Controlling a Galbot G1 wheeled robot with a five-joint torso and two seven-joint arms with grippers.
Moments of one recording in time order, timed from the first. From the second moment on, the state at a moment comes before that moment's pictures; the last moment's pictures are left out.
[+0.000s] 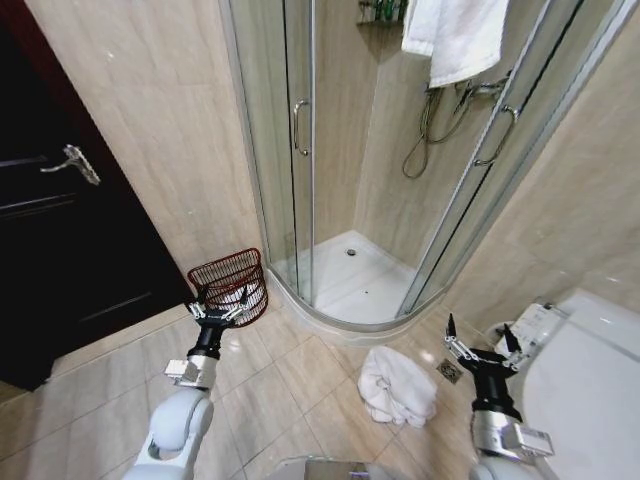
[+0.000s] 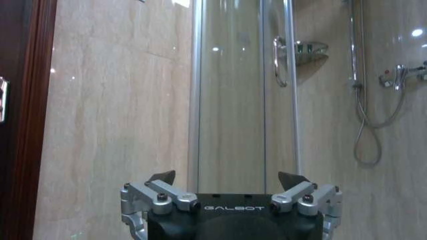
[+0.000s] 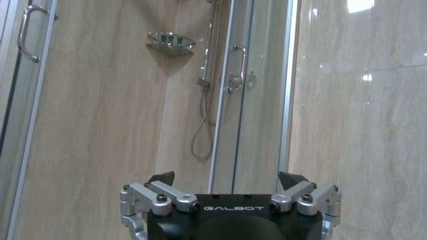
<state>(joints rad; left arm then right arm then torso) 1.59 -1.36 -0.65 -2.12 -0.25 -0.19 0.02 -1.85 1.61 0.76 2.30 0.02 0.23 0.08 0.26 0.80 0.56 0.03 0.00</state>
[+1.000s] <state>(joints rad) 1.60 -1.35 -0.65 -2.13 -0.24 -0.19 0.02 -1.85 1.61 0.76 2.31 0.02 0.24 0.09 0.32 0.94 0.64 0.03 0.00</state>
